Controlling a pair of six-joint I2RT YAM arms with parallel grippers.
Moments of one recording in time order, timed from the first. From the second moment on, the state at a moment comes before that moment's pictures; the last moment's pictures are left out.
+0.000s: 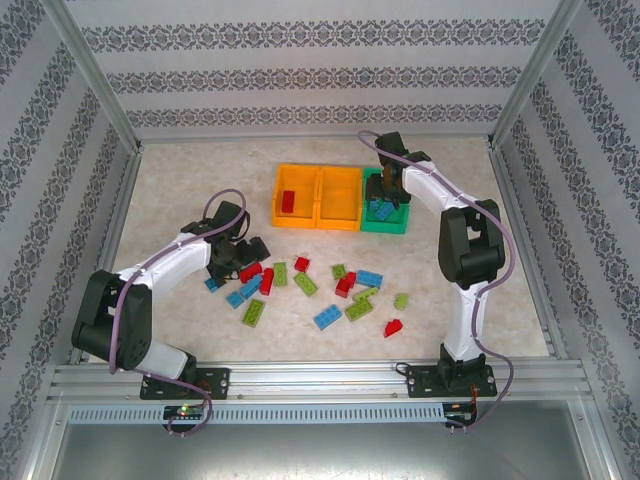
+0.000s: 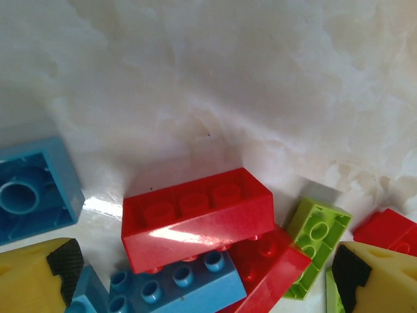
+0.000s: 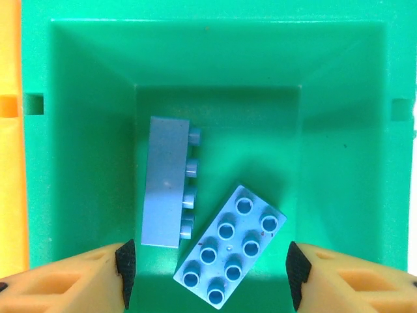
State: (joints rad) left arm -0.32 1.47 0.89 -0.68 0.09 -0.89; right arm 0.26 2.06 1.66 -0.75 0.07 0.34
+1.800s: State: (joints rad) left arm -0.34 1.73 1.46 -0.69 0.03 -0.73; right arm 0.26 1.67 1.23 -0.67 0.09 0.33
